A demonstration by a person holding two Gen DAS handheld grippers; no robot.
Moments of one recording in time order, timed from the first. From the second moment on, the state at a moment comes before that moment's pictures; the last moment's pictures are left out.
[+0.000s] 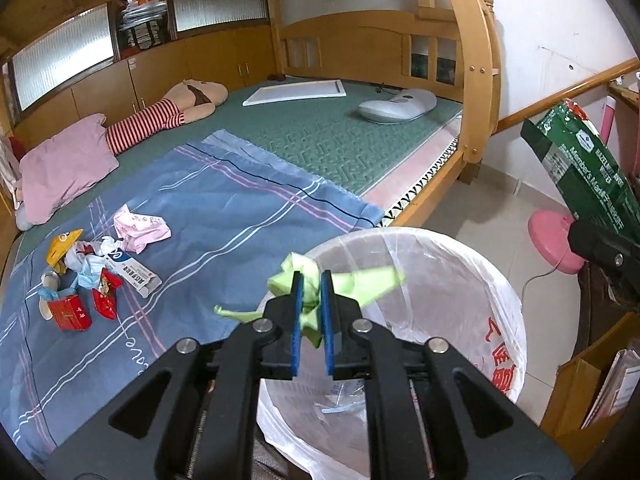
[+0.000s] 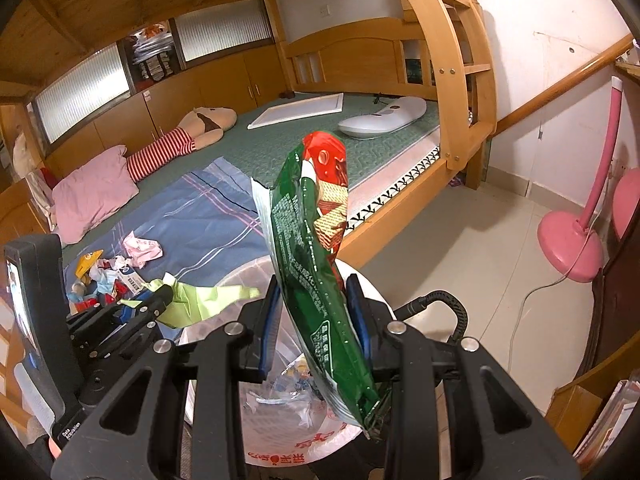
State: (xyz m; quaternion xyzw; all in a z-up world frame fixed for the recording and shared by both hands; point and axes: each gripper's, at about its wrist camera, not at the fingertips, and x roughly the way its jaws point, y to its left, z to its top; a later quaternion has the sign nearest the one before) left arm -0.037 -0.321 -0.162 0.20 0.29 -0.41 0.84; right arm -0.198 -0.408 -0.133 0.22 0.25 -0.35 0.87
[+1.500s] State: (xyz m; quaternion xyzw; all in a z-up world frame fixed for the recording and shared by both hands) left arm 0.122 -0.141 -0.134 0.08 0.31 -0.16 0.93; right arm 0.019 -0.310 -0.155 0.13 0.34 -0.13 0.92
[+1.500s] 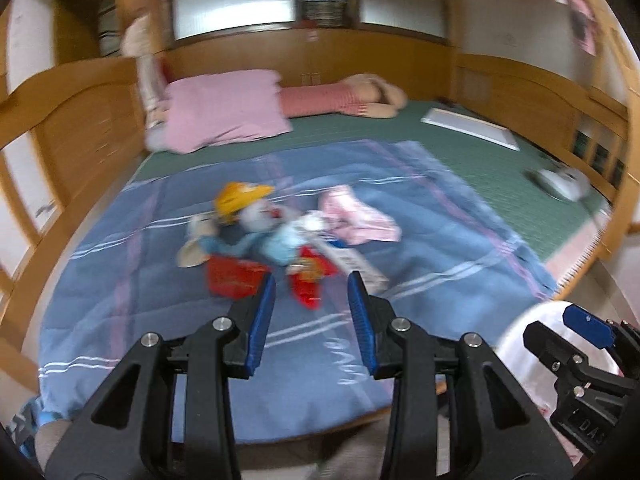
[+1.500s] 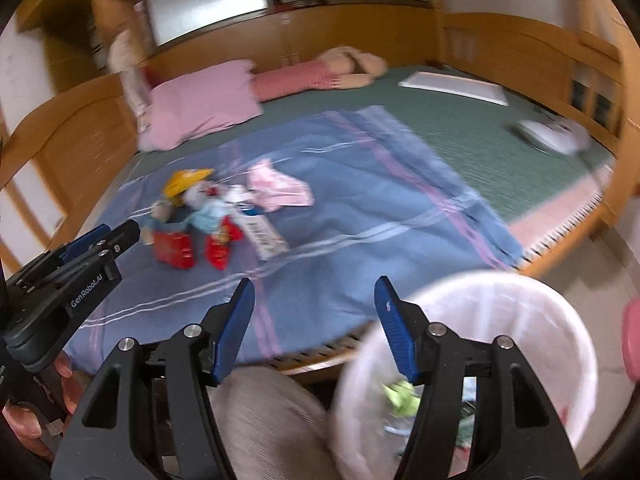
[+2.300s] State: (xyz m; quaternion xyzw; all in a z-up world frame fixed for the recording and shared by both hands) left arm 0.208 -0.001 -0.165 0.05 0.36 0.00 0.93; right arm 0.260 -0.305 -0.282 0.07 0.52 -0.04 0.85
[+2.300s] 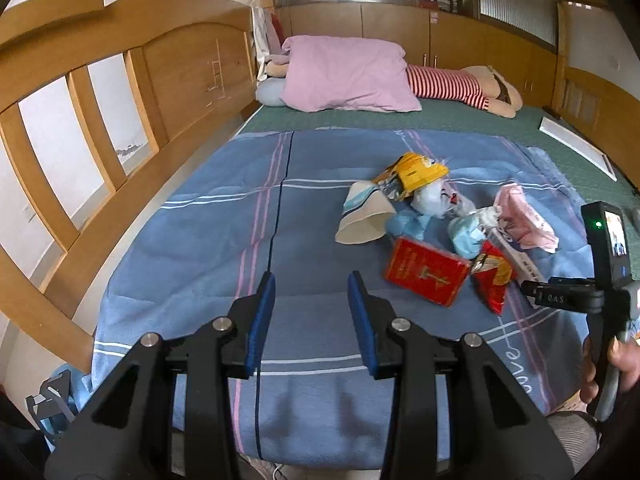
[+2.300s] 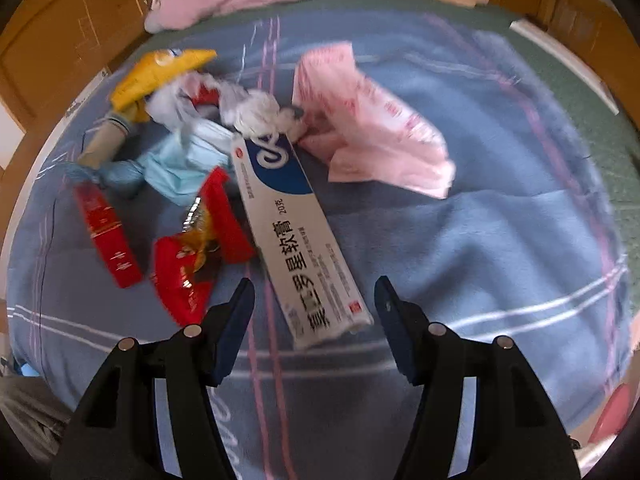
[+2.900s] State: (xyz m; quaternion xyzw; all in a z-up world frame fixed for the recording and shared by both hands) left arm 0.259 -0.073 -0.218 0.06 0.40 -0.06 0.91; right arm 0.177 -0.328 -0.232 0.17 0.48 -0.02 0.86
